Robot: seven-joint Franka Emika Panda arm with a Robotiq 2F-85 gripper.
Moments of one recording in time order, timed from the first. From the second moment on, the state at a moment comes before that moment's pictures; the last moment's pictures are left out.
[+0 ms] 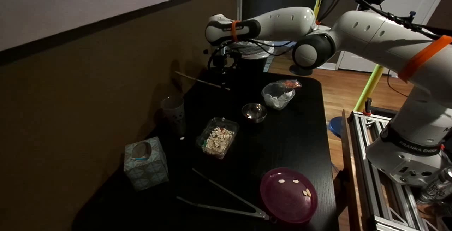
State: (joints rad) arm -0.35 1.36 0.03 -0.45 0.10 1.60 -1.05
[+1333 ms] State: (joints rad) arm -0.28 1.32 -0.03 -0.45 0.02 1.41 -0.26
